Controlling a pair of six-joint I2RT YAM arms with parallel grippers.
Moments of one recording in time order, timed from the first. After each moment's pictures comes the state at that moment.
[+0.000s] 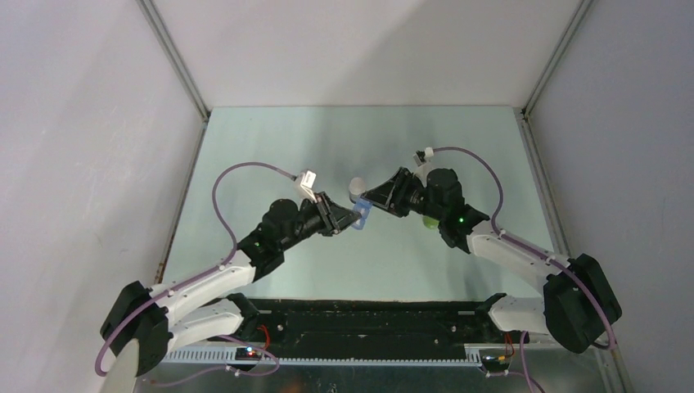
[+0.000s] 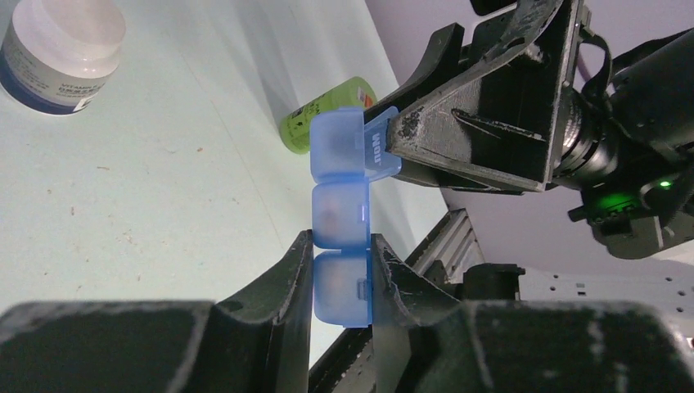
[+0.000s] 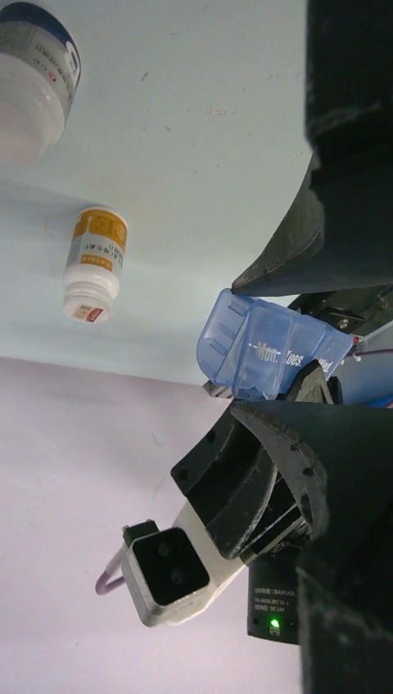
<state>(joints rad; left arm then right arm) -0.74 1.02 0.51 0.32 0.14 -0.86 0.62 1.25 0.73 0.25 -0.33 1.07</state>
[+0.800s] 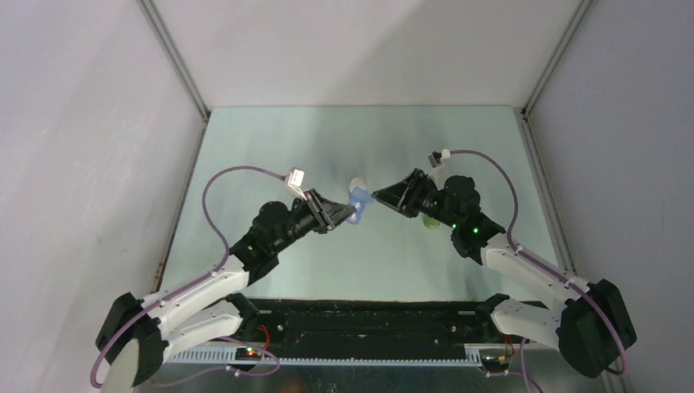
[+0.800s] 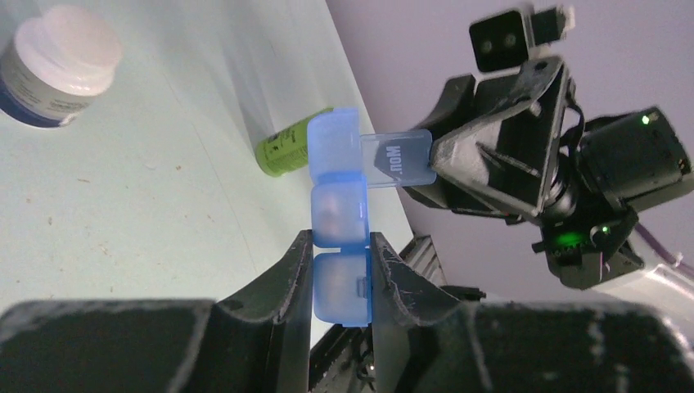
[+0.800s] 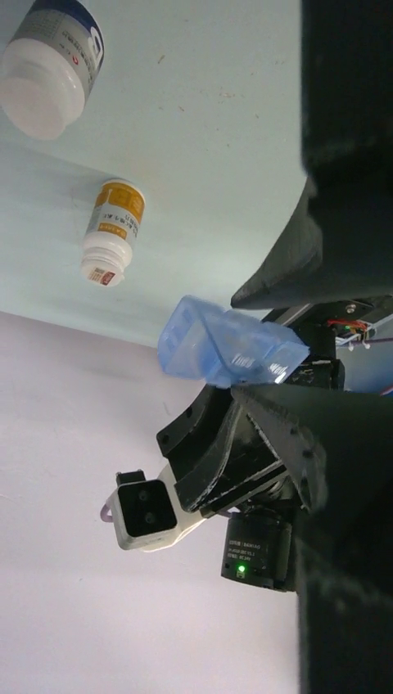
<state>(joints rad) -0.72 0.95 0.48 0.37 0.13 -0.96 0.58 1.10 0.65 0.32 -0.35 1.09</state>
